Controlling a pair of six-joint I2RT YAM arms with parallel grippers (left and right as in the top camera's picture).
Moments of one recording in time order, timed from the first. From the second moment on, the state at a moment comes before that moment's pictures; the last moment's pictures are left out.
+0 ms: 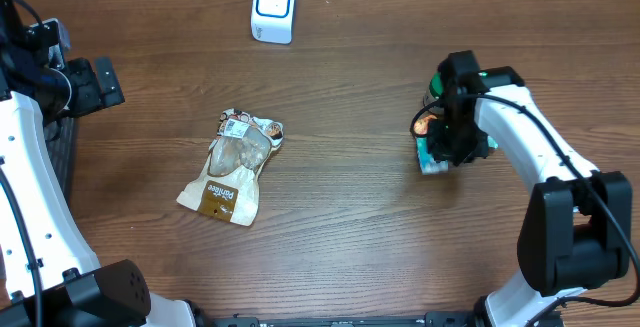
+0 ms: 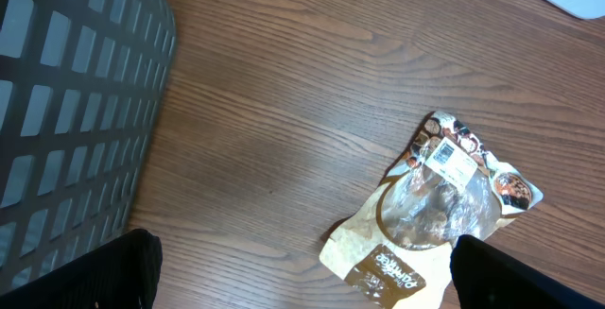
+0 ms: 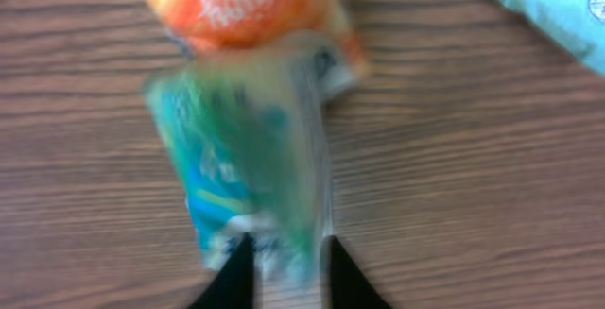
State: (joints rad) left arm 0.39 1.68 1.95 -1.43 0.07 0.00; right arm 0.14 1.82 1.32 -1.12 0.01 0.26
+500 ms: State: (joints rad) left arm 0.39 1.68 1.95 -1.43 0.07 0.00; right arm 0.11 1.82 1.63 -1.35 -0.20 0.25
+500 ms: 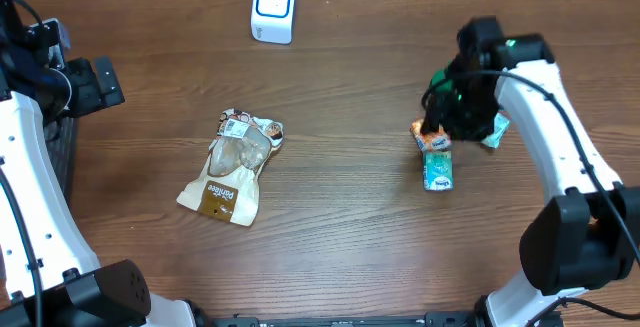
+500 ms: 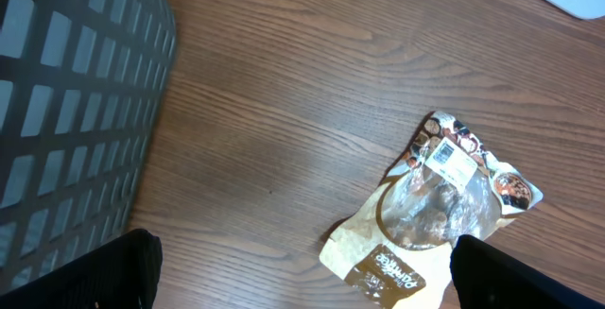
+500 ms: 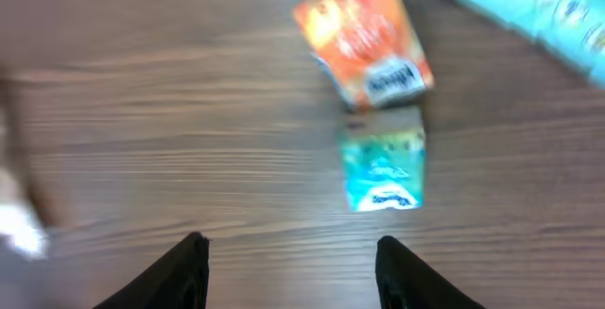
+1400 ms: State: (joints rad) left arm 0.39 1.68 1.95 -1.43 0.07 0.00; right arm 0.53 1.82 1.31 -0.51 -0.52 0.65
